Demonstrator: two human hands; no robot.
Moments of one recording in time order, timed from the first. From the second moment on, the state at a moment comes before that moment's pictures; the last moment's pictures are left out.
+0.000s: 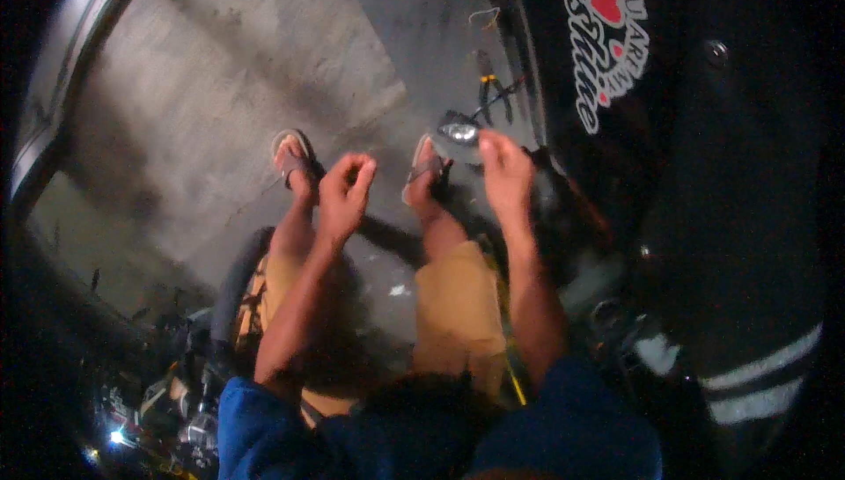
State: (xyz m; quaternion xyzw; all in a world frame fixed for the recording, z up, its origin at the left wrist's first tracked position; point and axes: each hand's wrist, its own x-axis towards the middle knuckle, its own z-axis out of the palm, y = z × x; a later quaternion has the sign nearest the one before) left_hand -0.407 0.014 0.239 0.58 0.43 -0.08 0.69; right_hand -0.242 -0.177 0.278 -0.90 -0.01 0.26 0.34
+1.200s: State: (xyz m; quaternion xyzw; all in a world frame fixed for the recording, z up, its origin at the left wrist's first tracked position) left_hand -0.648 0.163 0.537 0.68 0.21 -0.32 0.62; right_hand -0.573 -0.361 0.493 -0.82 0.09 0.57 0.05
